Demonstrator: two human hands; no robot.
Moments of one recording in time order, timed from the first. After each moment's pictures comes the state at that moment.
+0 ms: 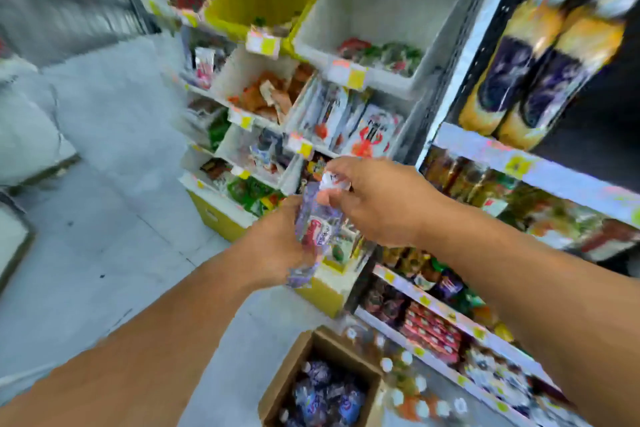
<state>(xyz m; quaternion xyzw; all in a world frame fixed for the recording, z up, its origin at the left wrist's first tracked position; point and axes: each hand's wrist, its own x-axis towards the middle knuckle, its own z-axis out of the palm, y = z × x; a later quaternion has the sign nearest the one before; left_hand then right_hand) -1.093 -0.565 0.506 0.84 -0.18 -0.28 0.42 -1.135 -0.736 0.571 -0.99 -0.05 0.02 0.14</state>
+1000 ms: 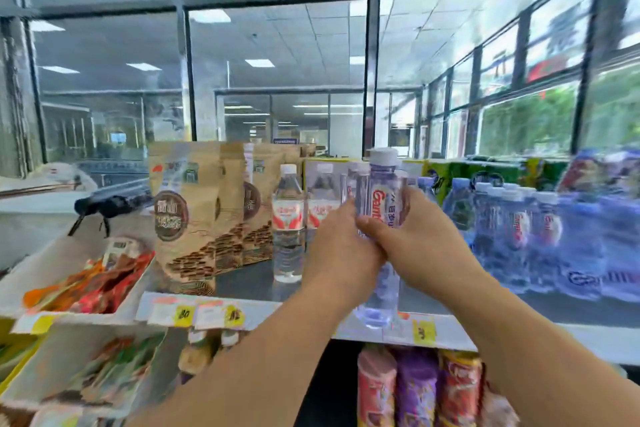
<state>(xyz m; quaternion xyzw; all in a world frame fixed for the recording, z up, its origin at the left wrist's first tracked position) -1.270 -1.004 0.891 0.70 -0.46 0.00 0.55 -1.351 -1.083 0.902 -0.82 0.30 -0.43 0.25</state>
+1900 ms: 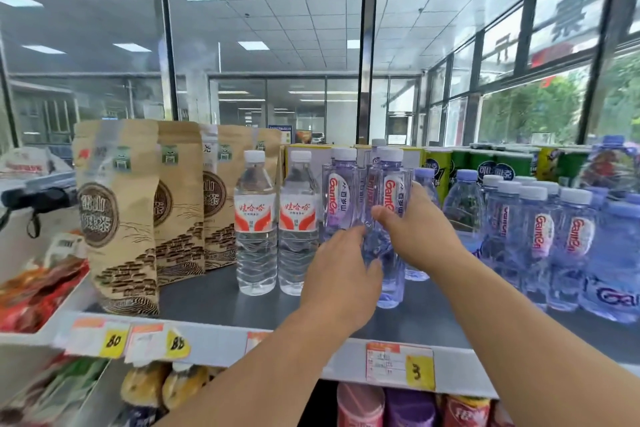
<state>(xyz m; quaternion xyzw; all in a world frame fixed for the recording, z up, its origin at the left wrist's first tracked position) -1.233 -1.102 0.845 0.76 -0.49 0.06 0.42 -1.306 -1.207 0.892 -0.81 0.38 -0.36 0.26</state>
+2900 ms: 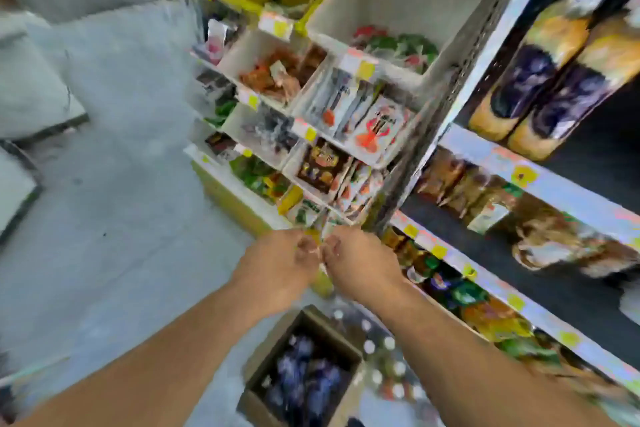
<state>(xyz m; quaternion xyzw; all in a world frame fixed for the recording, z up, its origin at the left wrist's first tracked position) -1.133 -0.579 0.481 0.92 -0.13 -0.20 0.32 -1.156 -0.722 0.464 -0.96 0.10 0.12 0.21</state>
